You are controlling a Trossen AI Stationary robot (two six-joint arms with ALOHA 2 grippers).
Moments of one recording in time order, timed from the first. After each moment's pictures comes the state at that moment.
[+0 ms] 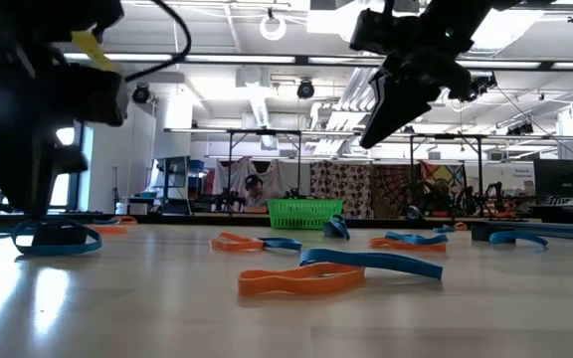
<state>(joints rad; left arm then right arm) -0.35 1.31 0.57 -0.39 0.10 -0.69 0.16 1.53 1.03 -0.50 0.33 -0.01</state>
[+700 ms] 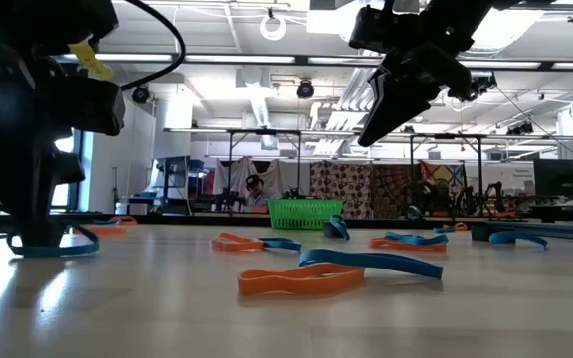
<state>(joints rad) -0.34 1.30 0.52 -0.33 0.09 -0.71 0.17 1.53 1.03 -0.49 0.33 -0.01</state>
